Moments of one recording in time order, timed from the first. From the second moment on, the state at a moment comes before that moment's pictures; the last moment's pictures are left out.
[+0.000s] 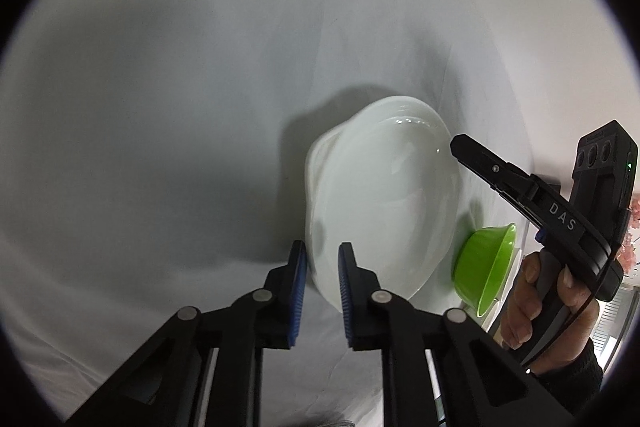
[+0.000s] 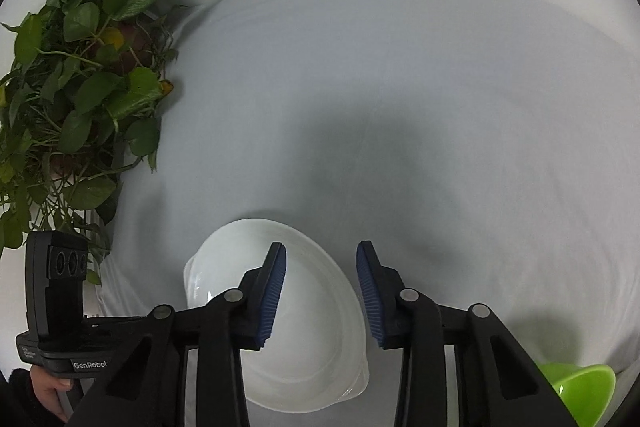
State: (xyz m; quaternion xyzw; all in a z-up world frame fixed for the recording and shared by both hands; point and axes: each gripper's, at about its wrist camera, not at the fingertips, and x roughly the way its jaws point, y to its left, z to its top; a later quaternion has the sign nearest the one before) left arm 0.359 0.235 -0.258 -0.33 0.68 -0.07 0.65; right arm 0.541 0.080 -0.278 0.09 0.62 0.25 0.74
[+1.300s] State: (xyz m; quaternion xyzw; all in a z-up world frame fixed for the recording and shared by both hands) left arm 0.386 0.240 -0.198 -0.24 0.64 -0.09 0.72; right arm 0.473 0.060 -0.252 0.12 0.62 0.15 0.77
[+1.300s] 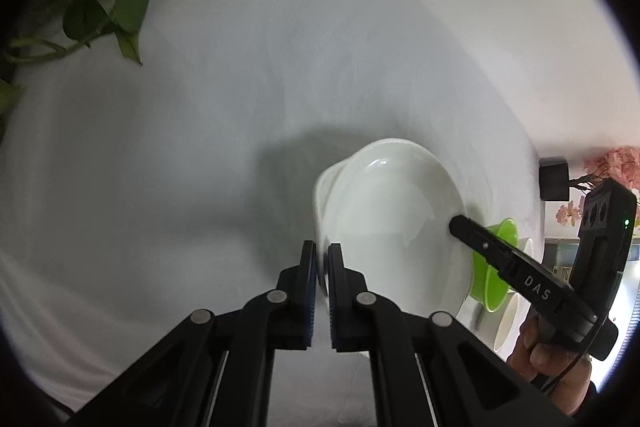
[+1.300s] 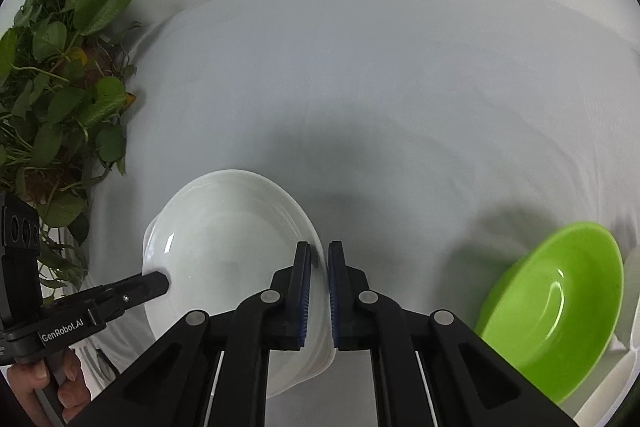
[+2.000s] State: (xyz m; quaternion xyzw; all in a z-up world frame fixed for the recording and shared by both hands) left arm 0.219 0.188 -0.052 -0.17 0.59 -0.13 0.78; right arm 0.270 -0.033 -0.089 0.19 0.55 0.14 0.80
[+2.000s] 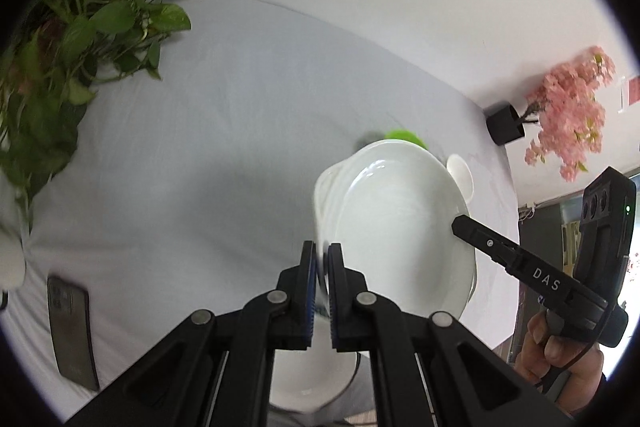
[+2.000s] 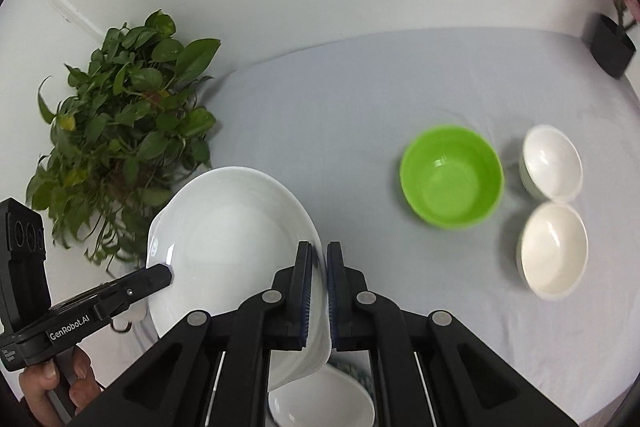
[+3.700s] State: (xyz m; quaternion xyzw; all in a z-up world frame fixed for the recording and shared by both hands) left arm 0.076 0.188 -0.218 -0.22 0.65 -0.05 0.73; right arm 0.124 -0.013 -0.295 0.16 0.63 0.15 0.74
